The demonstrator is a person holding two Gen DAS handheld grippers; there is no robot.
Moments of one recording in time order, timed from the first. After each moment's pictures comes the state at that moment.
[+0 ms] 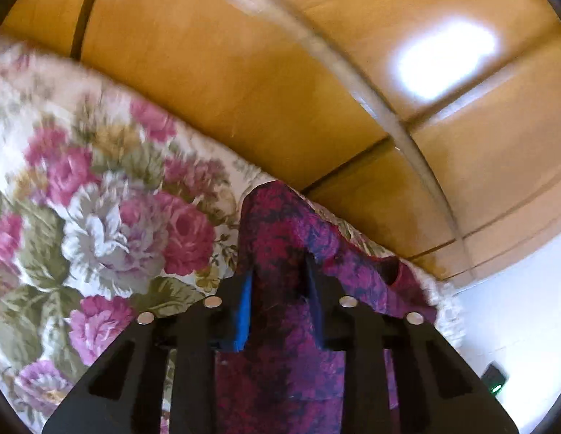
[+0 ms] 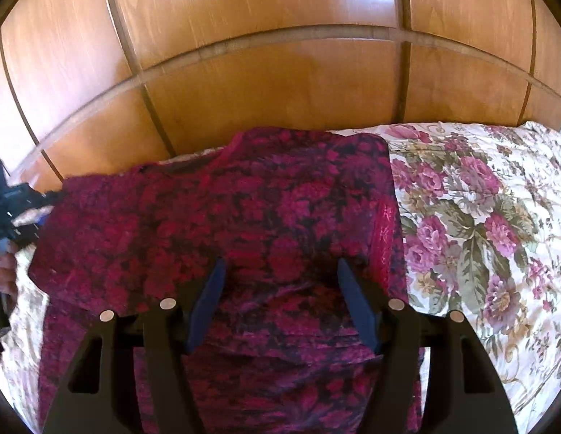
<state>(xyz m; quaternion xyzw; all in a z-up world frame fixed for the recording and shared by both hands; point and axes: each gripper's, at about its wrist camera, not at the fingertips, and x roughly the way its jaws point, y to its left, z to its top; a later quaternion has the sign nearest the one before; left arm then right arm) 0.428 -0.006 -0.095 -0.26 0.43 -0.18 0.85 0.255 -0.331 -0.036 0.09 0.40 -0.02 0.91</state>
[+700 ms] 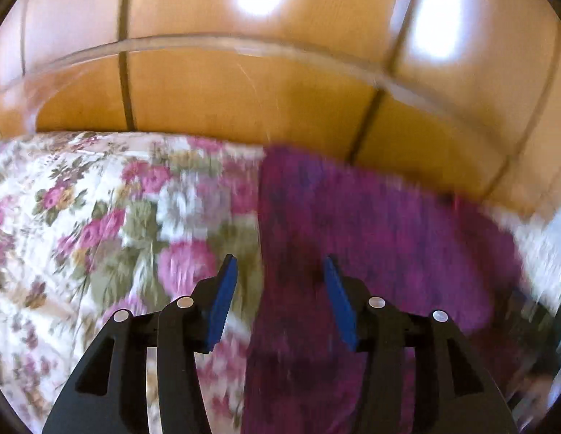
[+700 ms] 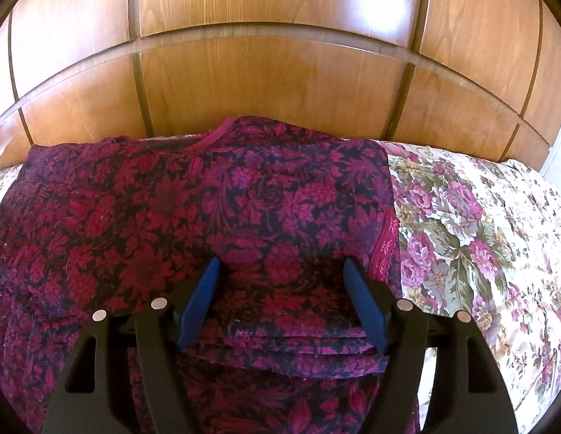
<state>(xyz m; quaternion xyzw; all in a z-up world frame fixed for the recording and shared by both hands) 0.329 -0.043 -0.096 -0.03 0.41 -0.06 0.91 0.263 -0.306 -0.052 0.01 0.38 -0.06 0.92</state>
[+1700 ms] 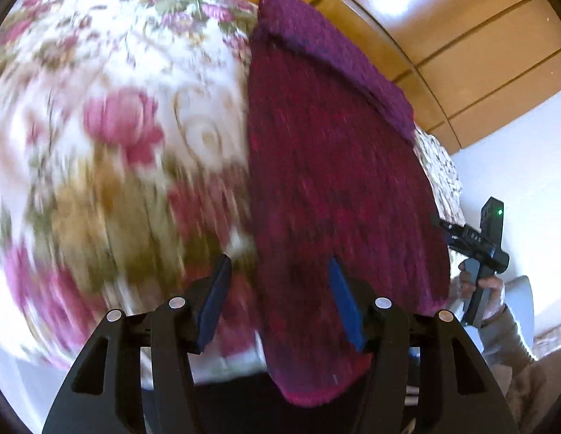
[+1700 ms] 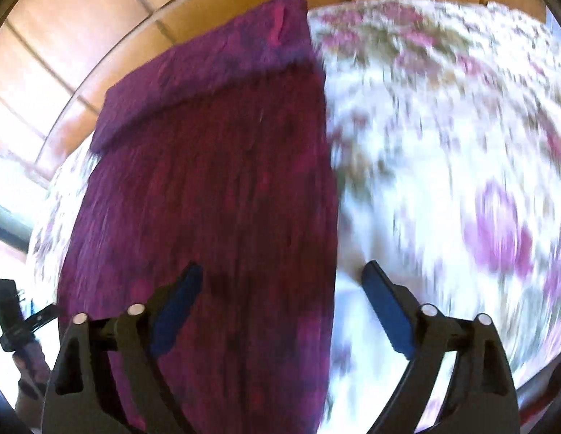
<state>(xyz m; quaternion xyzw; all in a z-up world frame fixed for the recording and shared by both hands) 0.065 0.058 -0.145 -0.20 0.53 -0.26 0.79 0.029 -0.369 -0.073 0.19 0.52 0.07 0.83</state>
